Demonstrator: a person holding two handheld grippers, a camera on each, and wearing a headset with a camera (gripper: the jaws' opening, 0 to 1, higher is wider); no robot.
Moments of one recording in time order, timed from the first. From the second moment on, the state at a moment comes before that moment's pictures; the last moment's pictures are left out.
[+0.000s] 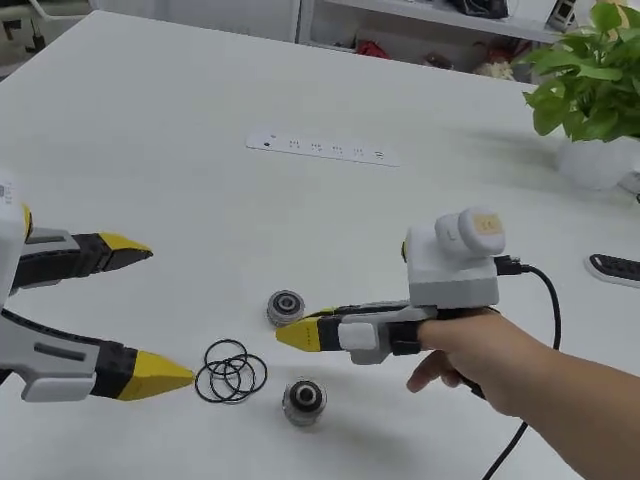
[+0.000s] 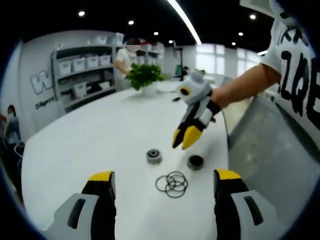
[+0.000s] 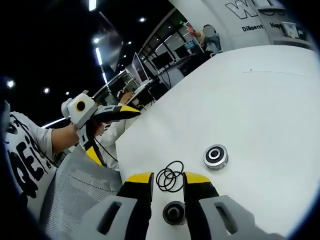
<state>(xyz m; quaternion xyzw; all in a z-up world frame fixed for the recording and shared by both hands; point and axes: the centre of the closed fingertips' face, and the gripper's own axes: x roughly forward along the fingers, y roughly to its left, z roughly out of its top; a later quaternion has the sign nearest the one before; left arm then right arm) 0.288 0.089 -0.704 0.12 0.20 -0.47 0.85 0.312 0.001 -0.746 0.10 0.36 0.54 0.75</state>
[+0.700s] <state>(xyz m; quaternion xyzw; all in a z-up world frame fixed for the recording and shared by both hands) 0.293 0.095 -0.695 0.12 0.19 -0.46 0.86 0.309 -0.032 -0.724 0.00 0.27 0.54 0.80</state>
